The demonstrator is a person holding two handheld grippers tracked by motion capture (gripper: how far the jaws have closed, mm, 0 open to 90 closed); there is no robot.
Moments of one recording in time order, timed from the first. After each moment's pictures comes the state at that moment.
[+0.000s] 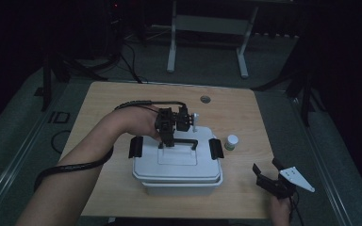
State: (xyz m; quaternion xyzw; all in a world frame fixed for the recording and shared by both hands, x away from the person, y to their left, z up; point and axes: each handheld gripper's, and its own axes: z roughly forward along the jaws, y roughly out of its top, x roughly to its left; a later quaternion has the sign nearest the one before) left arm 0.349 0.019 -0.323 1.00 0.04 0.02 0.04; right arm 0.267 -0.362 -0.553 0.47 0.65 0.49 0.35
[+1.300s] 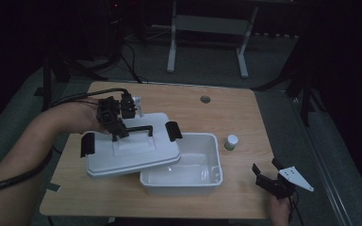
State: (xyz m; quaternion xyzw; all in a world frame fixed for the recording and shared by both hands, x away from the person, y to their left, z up) left arm 0.335 0.148 -0.293 0.99 0.15 0.05 0.06; right arm 0.267 -0.360 -0.553 0.47 0.65 0.48 0.35
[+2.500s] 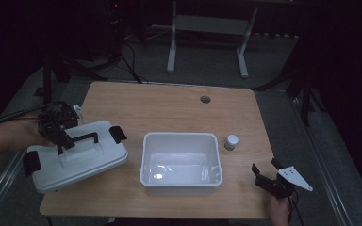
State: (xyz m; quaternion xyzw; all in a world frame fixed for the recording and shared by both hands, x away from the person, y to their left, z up) left arm 0.324 0.281 -0.348 0.95 0.30 0.03 0.01; right arm 0.267 -0.358 -0.553 0.47 0.65 0.48 0.35
